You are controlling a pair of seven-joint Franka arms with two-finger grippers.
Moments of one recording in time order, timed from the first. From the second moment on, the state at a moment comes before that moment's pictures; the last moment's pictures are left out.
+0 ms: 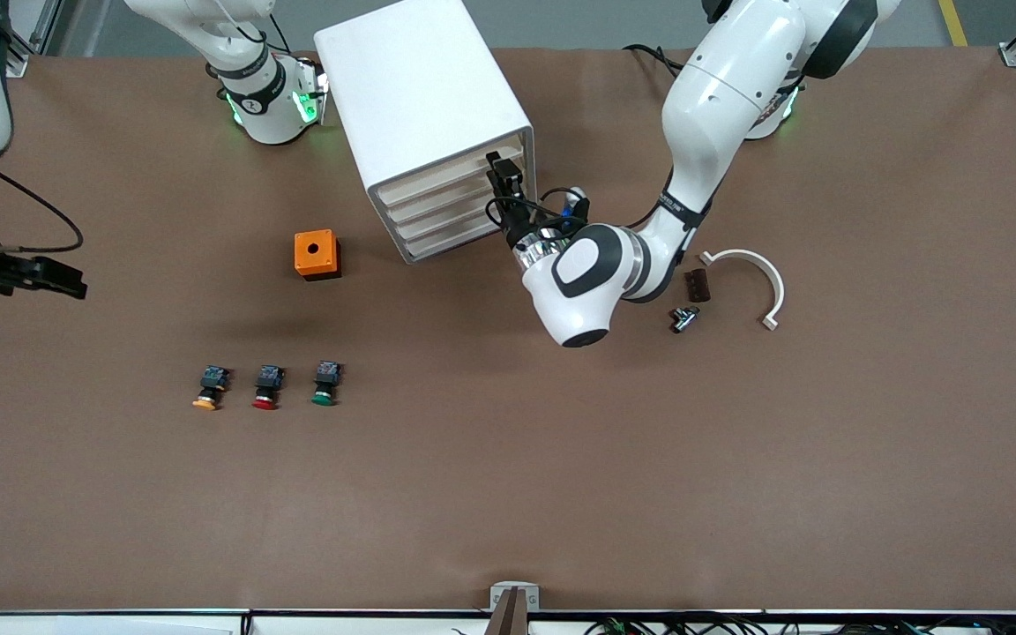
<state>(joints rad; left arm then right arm) -0.61 0.83 -0.10 -1.41 -1.09 1.29 -2.32 -0.04 0.14 -0.07 -1.67 -0.05 1.73 -0.06</state>
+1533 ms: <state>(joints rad) -0.39 0.85 -0.10 -1.41 -1.14 1.30 -2.32 -0.04 0.51 -0.06 -2.00 0.12 2.58 -0.05</state>
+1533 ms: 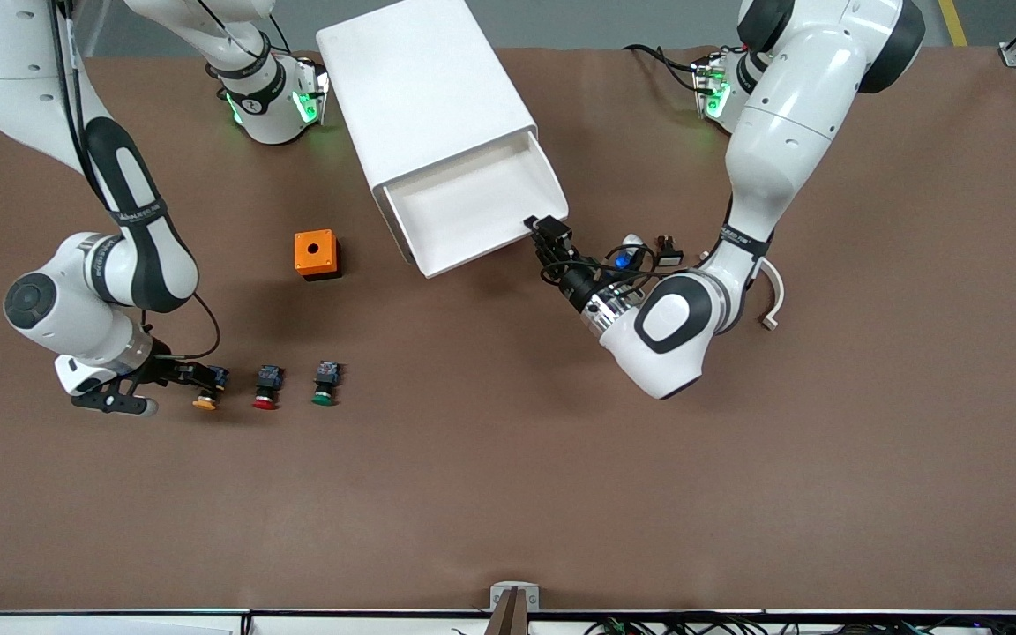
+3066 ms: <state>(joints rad) -0.35 0.76 0.00 -1.19 -0.75 1.55 -1.04 -0.02 0.56 -0.06 -2.00 0.12 2.59 -0.05</state>
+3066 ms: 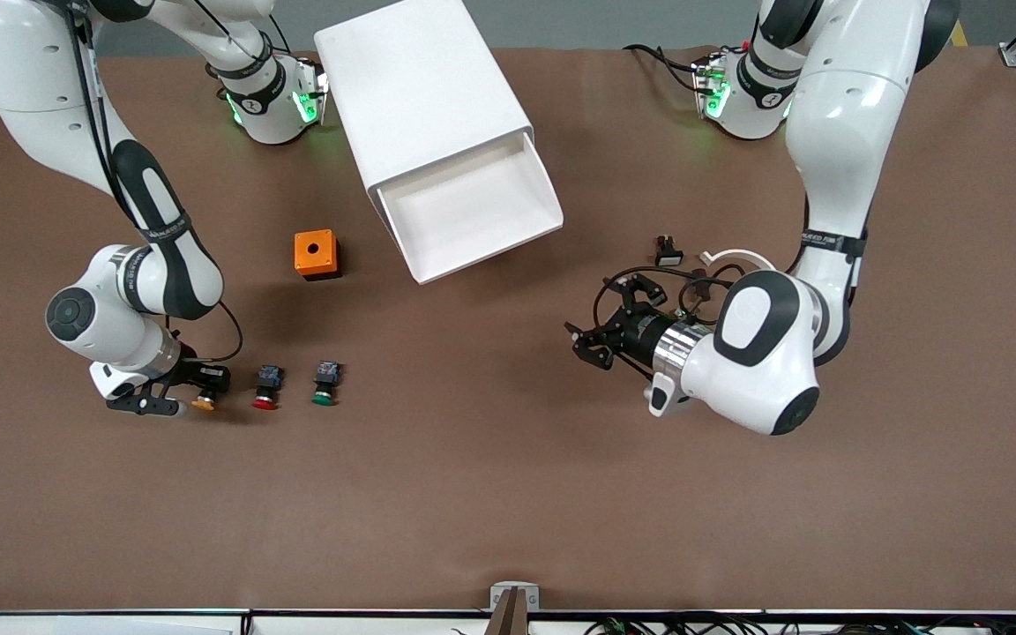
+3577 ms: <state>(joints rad) -0.44 0.67 -0.01 -1.19 -0.33 1.85 -1.00 0.00 0.45 -0.06 -1.97 0.12 2.36 0.04</state>
